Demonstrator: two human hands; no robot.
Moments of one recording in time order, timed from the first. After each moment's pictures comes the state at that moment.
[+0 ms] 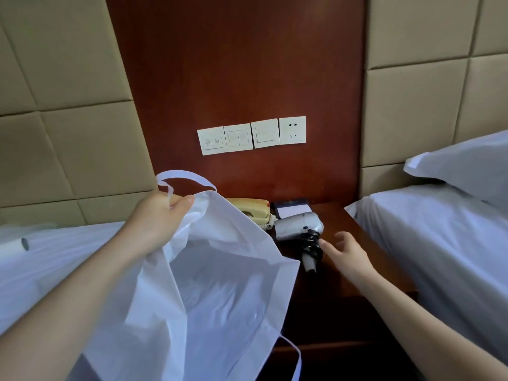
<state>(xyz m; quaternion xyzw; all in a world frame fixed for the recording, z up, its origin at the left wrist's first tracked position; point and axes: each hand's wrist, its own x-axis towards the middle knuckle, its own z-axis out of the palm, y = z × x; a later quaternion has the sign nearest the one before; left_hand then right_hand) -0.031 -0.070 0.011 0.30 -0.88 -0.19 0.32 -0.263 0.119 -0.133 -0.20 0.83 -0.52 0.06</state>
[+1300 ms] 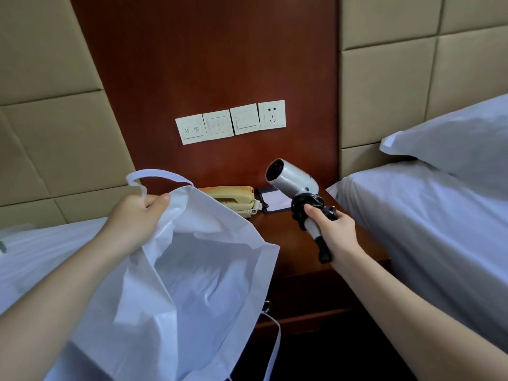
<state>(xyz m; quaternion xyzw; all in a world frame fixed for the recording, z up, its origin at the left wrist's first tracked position) -0.022 -0.065 -0.003 0.30 -0.87 -0.23 0.33 -0.226 0.134 -0.107 -0.12 0.61 -0.78 0.08</state>
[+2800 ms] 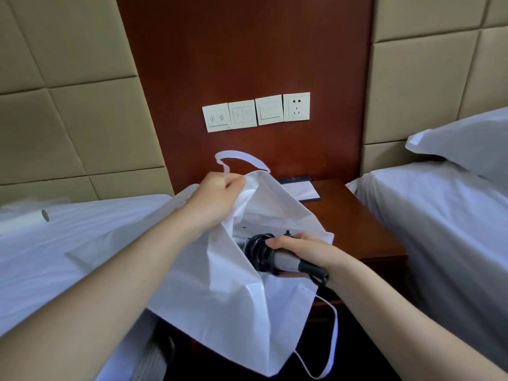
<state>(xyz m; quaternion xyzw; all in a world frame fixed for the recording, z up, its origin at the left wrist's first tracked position) -0.052 -0.021 -0.011 0.16 -0.89 -0.33 0.28 -0.158 0.115 -0.105 -0.26 0.63 -0.62 0.39</state>
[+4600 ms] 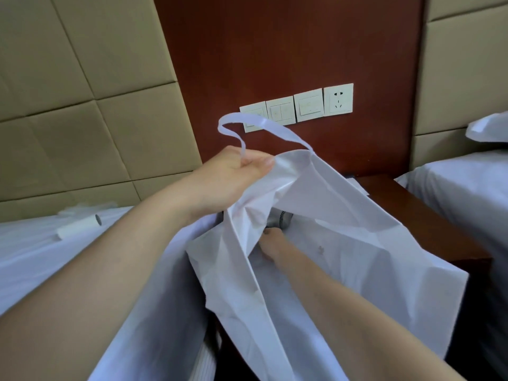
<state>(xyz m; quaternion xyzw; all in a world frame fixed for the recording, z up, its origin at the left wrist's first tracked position) 0.020 -0.056 0.046 0.06 -0.94 -0.29 0.17 -0.135 -0.087 -0.155 -0.26 0.71 -0.58 0.31</state>
